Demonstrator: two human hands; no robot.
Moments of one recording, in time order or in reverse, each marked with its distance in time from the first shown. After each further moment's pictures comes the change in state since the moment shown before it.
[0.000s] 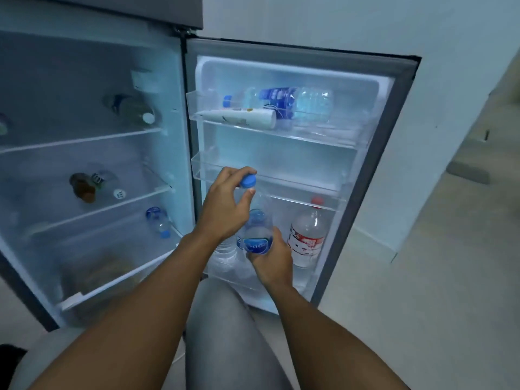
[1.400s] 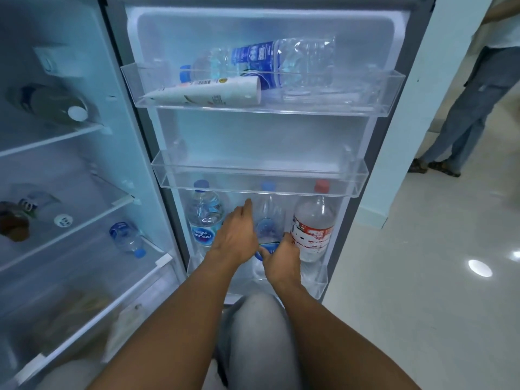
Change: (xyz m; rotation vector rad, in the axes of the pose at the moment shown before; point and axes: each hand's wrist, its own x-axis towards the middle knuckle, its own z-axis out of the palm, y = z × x) left_hand 0.004 -0.098 0.097 0.434 -0.604 -0.168; right_hand 0.062 0.055 0.044 -0.174 0.145 0.377
